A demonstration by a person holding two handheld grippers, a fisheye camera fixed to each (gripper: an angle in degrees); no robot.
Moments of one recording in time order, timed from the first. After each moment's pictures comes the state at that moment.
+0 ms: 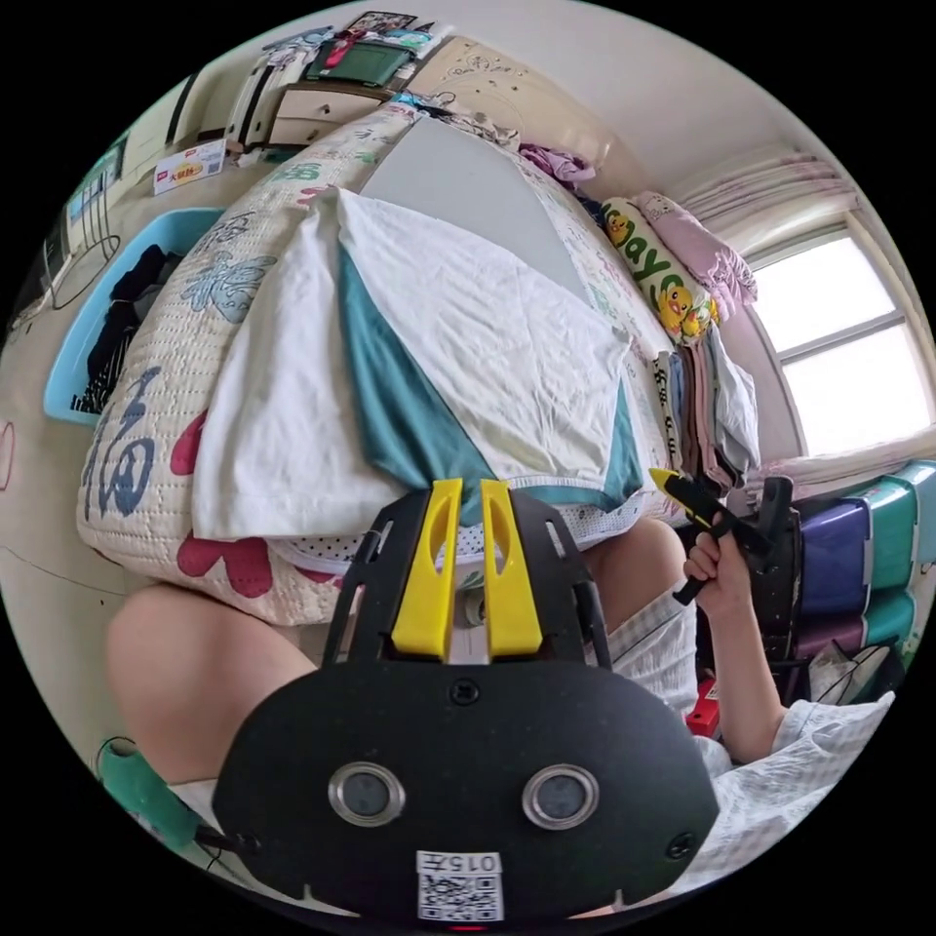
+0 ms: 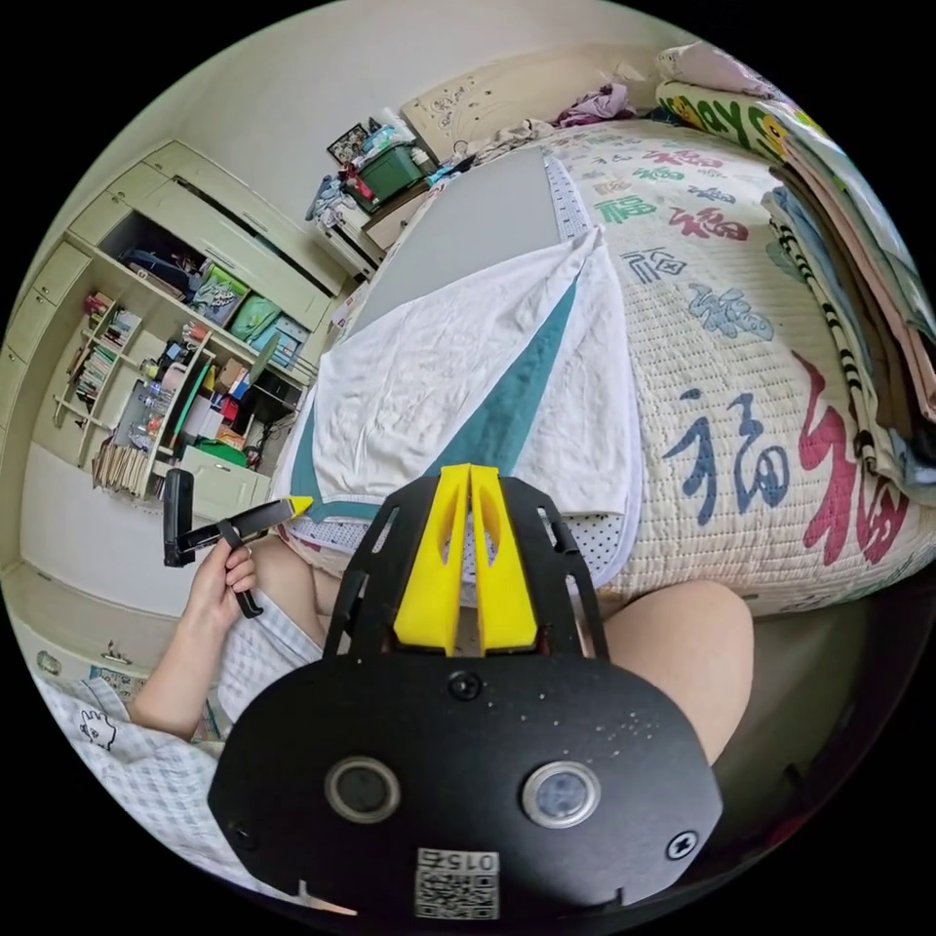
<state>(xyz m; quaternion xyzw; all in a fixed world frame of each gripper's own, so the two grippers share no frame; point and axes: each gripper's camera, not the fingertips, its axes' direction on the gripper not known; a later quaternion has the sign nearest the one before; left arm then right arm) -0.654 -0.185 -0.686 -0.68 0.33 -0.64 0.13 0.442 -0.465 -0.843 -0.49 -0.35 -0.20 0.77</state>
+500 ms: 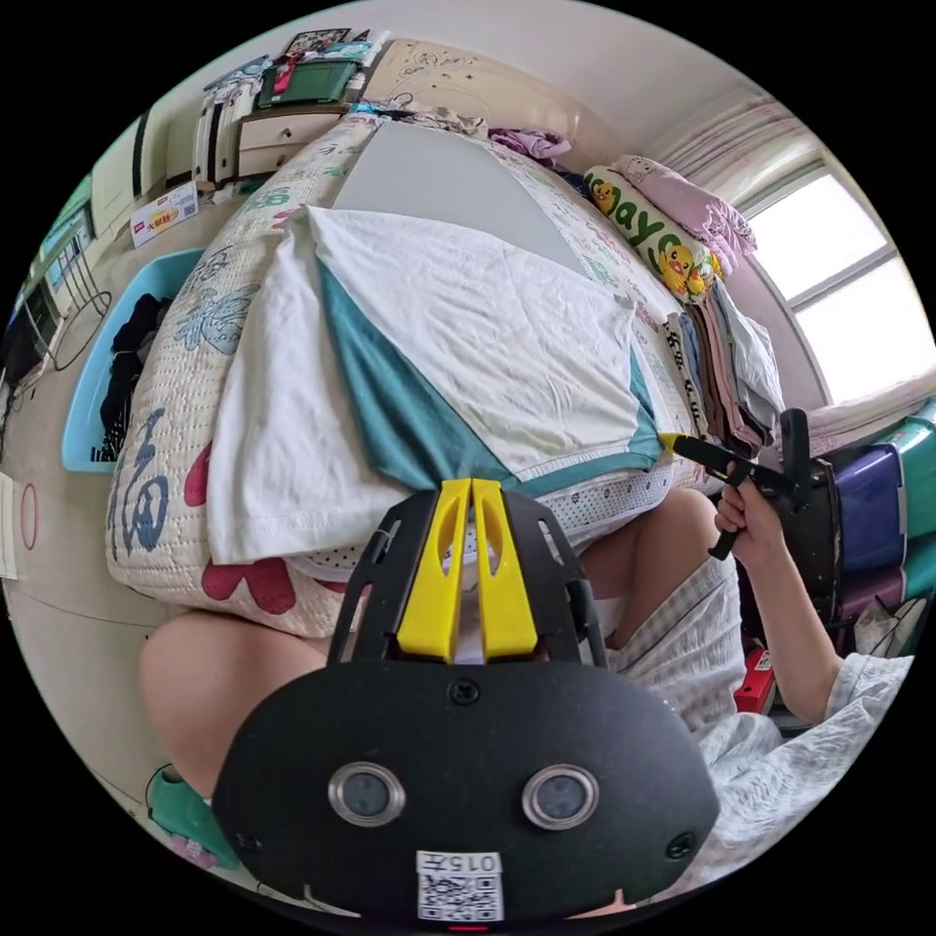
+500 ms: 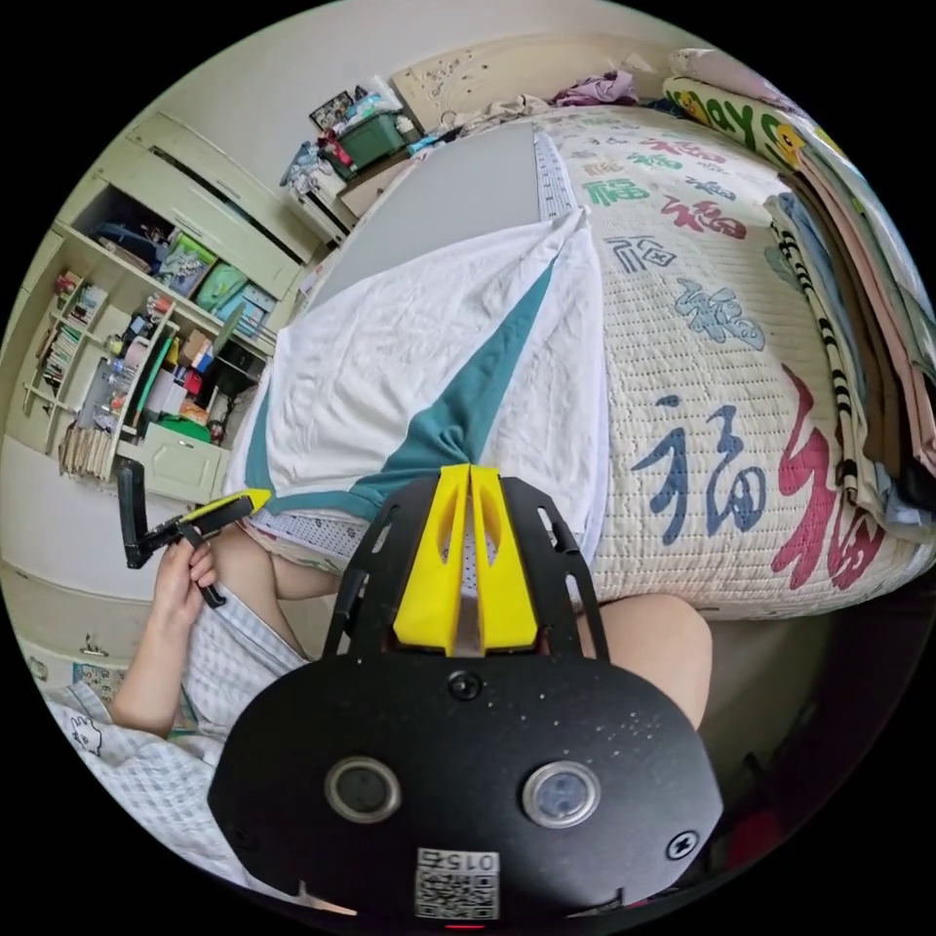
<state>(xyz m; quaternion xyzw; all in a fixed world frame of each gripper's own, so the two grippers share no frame) -0.612 -0.203 -0.707 -0.70 0.37 -0.59 0.18 0.428 -0.419 -0.837 -0.51 -0.30 -0.27 0.76</state>
